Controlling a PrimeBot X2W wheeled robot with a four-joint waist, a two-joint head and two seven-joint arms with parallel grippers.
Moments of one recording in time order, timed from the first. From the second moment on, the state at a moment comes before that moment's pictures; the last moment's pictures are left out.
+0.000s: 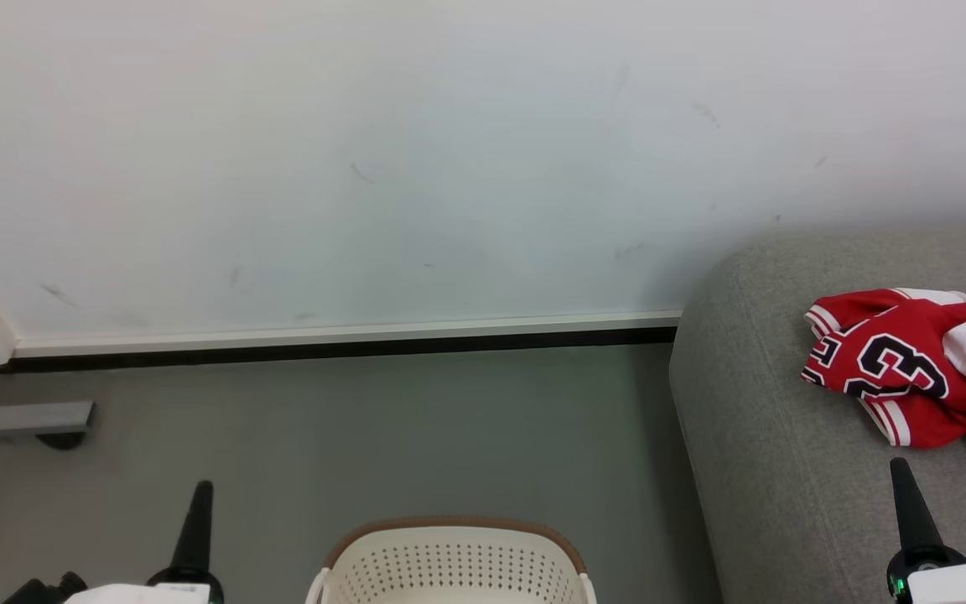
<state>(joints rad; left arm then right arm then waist) -0.06 0.04 0.11 0.27 -1.22 -0.11 0.01 -0.08 -0.08 -0.05 0.25 1.26 0.13 0.01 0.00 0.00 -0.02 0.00</state>
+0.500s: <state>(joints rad) -0.08 0.05 0.11 0.26 -1.35 -0.12 0.05 -0.08 -0.07 -0.07 0.25 1.38 0.13 0.04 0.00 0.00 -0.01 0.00</state>
